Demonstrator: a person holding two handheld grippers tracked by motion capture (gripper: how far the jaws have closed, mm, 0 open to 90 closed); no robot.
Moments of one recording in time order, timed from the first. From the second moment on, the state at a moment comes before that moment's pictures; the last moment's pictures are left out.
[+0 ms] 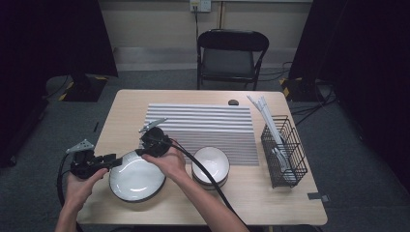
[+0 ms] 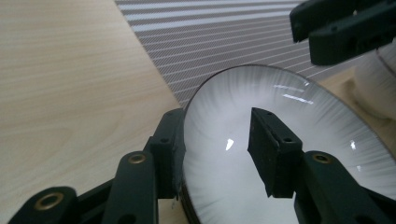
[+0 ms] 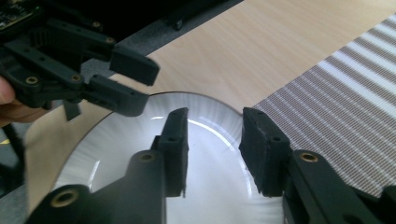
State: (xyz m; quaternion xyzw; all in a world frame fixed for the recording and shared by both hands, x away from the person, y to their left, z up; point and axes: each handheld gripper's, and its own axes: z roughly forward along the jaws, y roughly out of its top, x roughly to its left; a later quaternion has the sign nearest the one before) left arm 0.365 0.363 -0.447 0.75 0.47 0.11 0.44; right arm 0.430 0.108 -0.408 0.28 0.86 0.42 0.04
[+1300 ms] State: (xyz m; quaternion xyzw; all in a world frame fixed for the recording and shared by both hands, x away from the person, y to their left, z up) left arm 0.368 0.374 -0.465 0.74 0.50 0.08 0.43; right arm 0.450 0.098 -0.444 0.34 0.87 0.36 0.05
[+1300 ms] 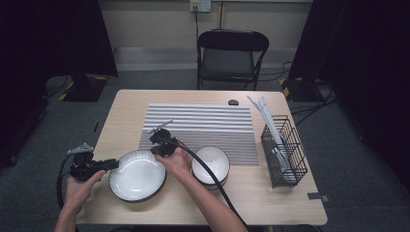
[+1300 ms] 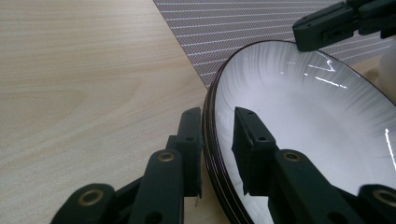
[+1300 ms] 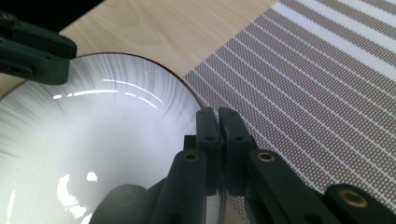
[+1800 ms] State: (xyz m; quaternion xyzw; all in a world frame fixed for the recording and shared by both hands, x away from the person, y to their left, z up) left arm 0.368 0.375 -0.465 0.74 0.51 0.08 0.43; right arm 0.447 0.095 -0.446 0.35 0.86 0.36 0.04
